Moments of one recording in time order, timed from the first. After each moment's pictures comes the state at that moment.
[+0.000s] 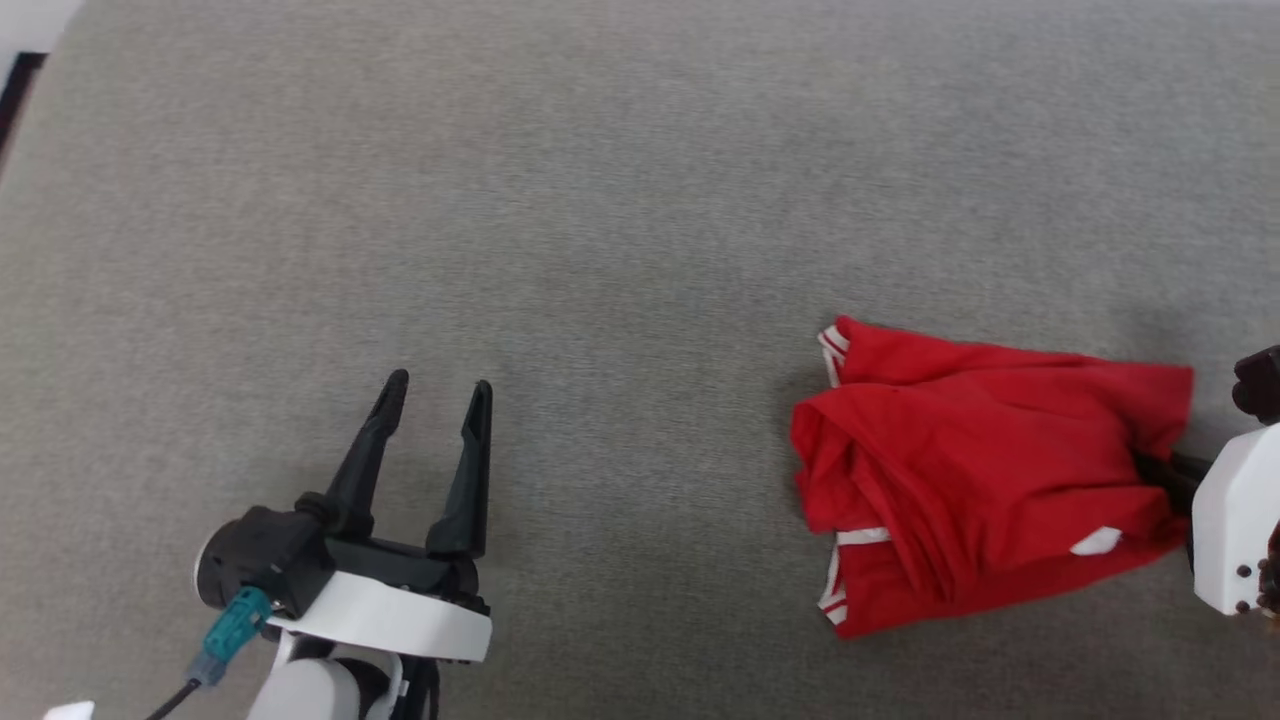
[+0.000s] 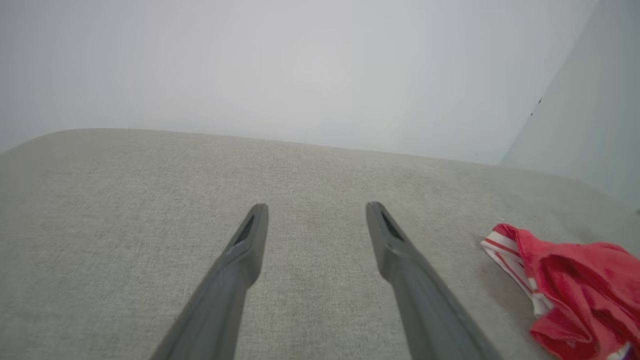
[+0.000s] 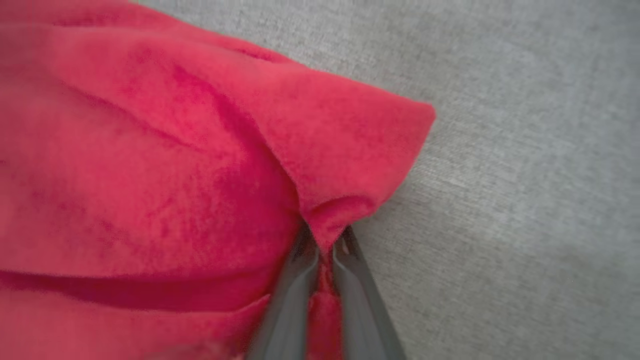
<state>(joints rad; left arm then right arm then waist) -0.10 0.11 -0.18 0.03 -0.30 -0.13 -0.26 -0.20 -0.59 0.09 0.06 0.62 0.13 0.75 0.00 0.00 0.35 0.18</state>
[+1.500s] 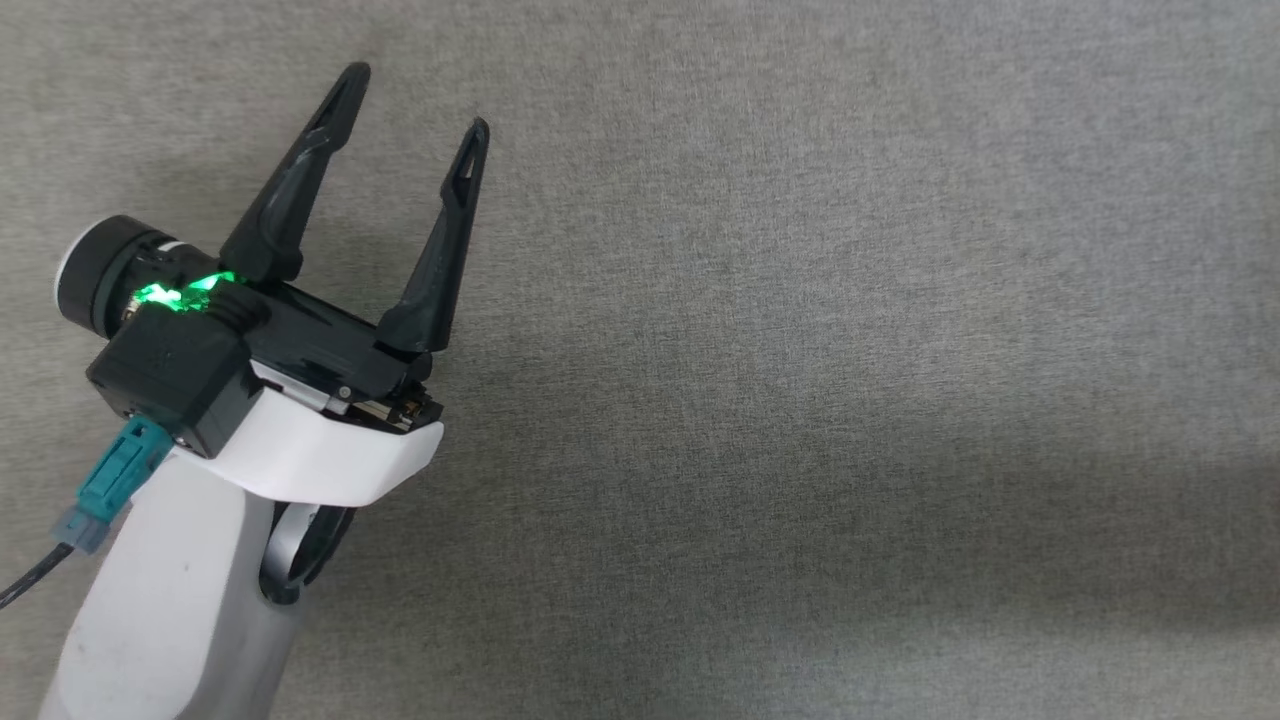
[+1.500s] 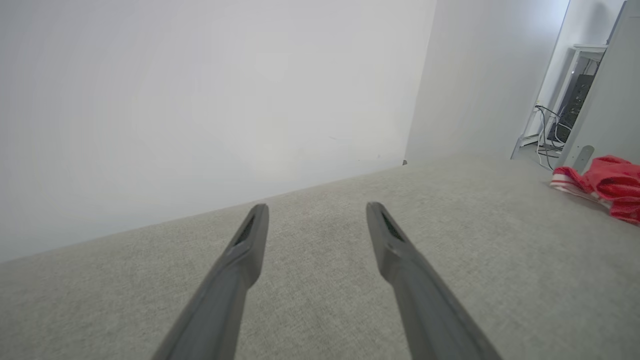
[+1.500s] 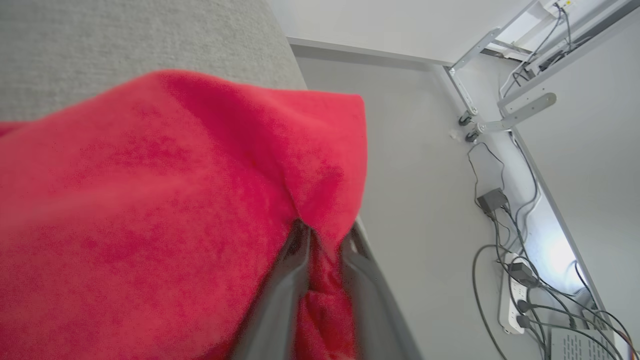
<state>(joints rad) -0.49 0.36 -0.30 -0.11 -0.29 -0.13 -0.26 -0.76 -0.64 -0.39 0.78 0.08 0.13 0.14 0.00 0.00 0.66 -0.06</state>
